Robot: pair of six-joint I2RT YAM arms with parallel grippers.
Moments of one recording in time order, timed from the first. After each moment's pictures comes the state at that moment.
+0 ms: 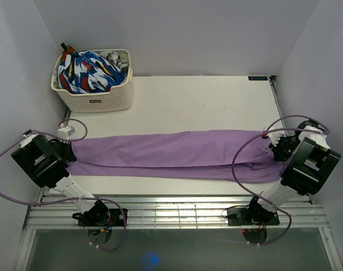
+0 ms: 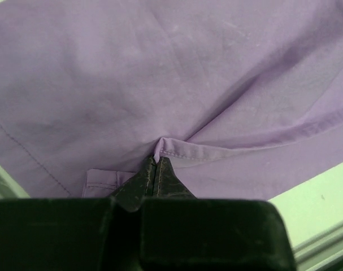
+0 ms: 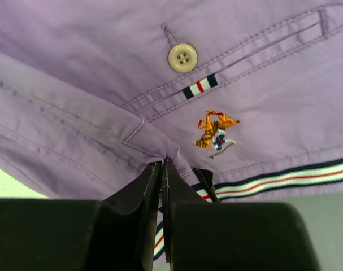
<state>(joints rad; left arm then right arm) 0.83 1.79 1.10 -0.87 0.59 1.17 -0.60 1.63 1.02 -0.93 -0.37 -1.61</state>
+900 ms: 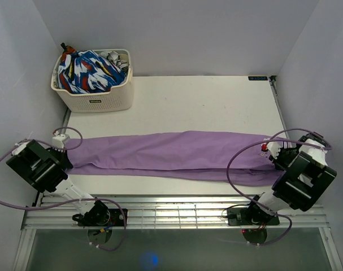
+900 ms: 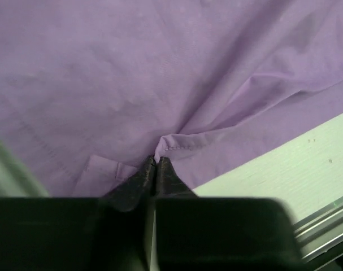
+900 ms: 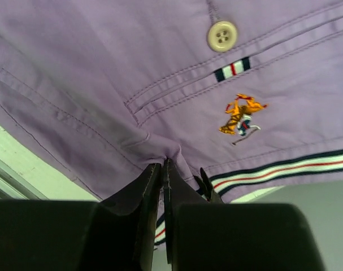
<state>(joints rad) 0.91 1.79 1.16 -0.95 0.65 1.30 -0.68 1.43 0.88 -0.95 -0.41 -1.77</state>
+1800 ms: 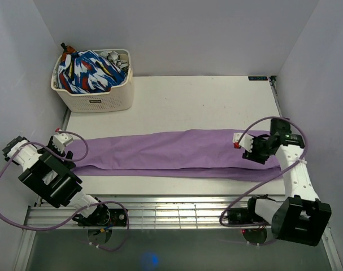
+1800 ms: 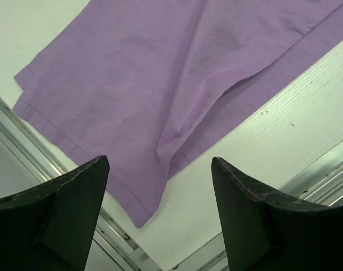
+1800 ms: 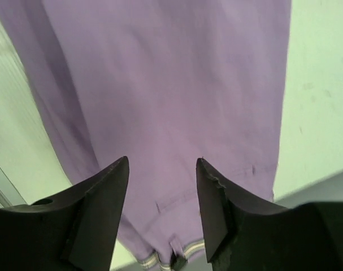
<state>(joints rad) 0.95 1.52 1.12 -1.20 0.74 1.73 -0.25 1.10 0.89 -1.02 -0.45 -1.60</state>
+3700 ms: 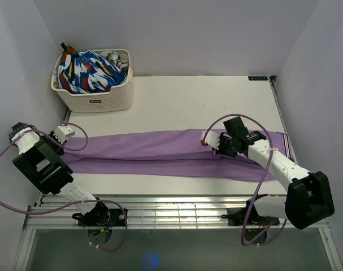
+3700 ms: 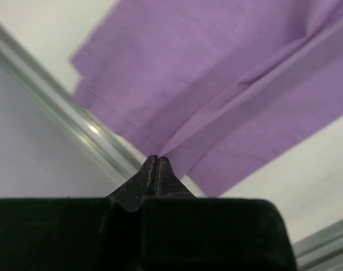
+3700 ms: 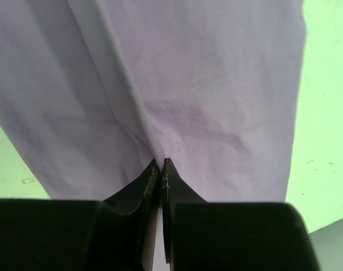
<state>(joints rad) 0.81 1.71 1.22 -0.97 0.50 1.63 0.43 1.25 0.81 -0.64 -0.14 -0.98</state>
